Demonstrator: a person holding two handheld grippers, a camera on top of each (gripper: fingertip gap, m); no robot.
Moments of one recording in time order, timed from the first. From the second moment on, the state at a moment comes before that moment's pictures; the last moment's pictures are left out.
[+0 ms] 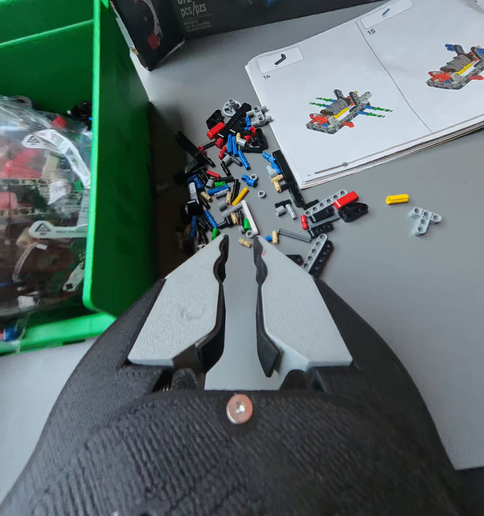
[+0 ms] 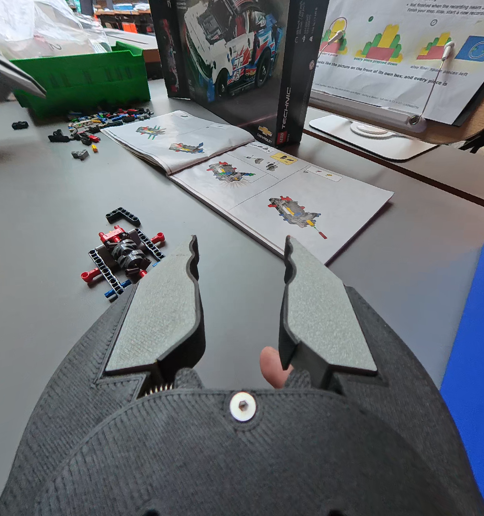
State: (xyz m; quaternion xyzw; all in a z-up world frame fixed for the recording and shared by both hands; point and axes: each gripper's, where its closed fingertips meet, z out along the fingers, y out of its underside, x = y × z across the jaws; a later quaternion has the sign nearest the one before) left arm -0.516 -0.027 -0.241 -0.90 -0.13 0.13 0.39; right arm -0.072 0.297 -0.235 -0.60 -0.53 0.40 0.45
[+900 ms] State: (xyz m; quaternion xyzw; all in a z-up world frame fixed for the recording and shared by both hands) left arm -0.579 0.002 -0.292 -0.95 -0.21 0.14 0.20; right arm -0.075 0.279 -0.227 -0.58 -0.54 0.41 0.45
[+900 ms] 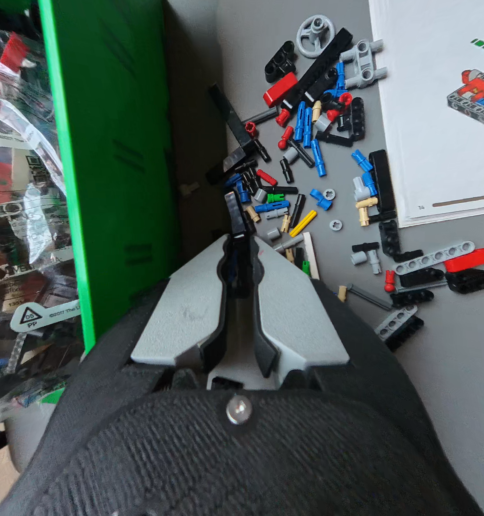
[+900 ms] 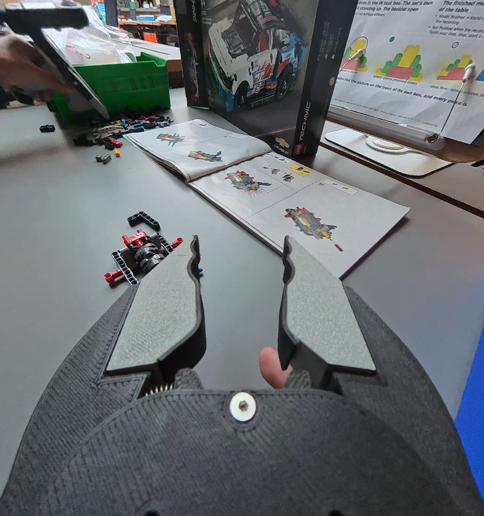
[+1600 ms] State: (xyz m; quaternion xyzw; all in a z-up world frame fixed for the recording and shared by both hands) left arm -0.198 0.092 -0.302 -0.91 0.14 -0.32 0.23; right arm -0.073 0.287 -0.226 -0.58 -0.53 0.39 0.47
